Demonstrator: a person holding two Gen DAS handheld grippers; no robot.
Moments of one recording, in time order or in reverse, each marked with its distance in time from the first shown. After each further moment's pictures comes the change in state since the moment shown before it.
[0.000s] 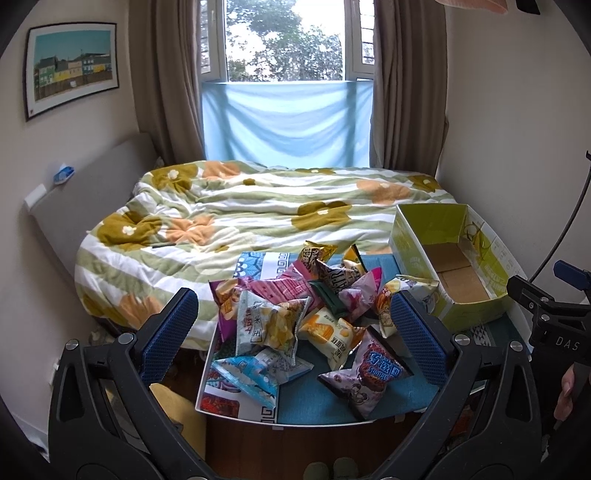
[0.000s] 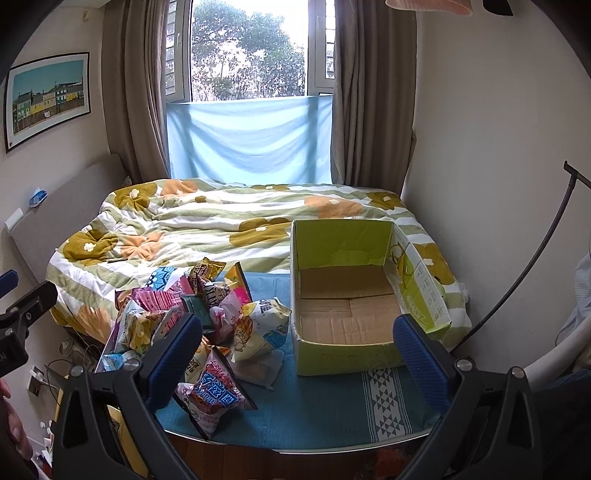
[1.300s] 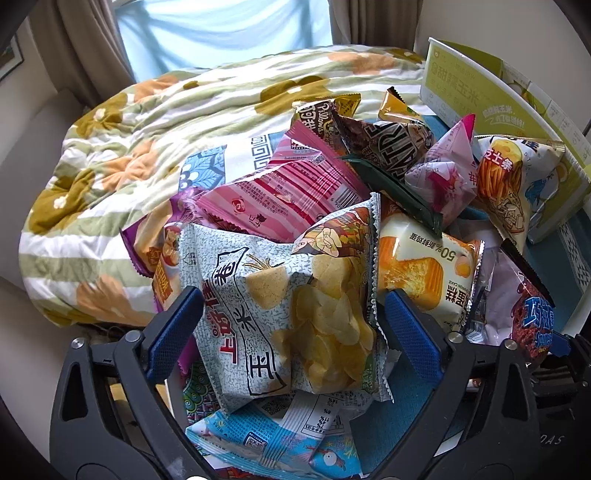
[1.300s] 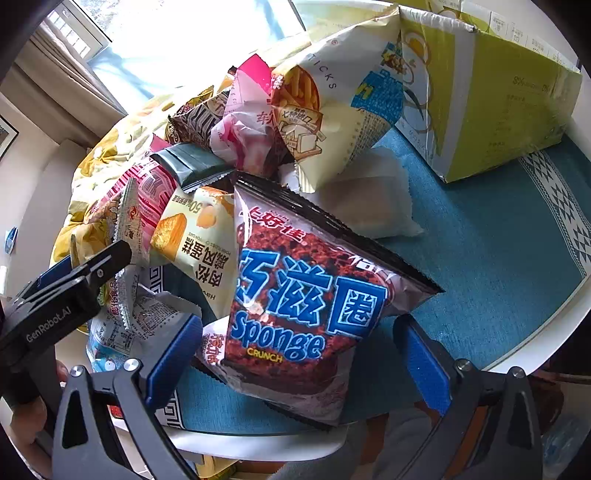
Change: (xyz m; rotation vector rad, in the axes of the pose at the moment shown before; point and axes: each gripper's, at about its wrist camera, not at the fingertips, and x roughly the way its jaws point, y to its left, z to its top) left arm 0.264 0.035 -0.071 0.241 0.402 -0.110; right arm 0.198 0.090 -0.139 0.415 0.475 0.099
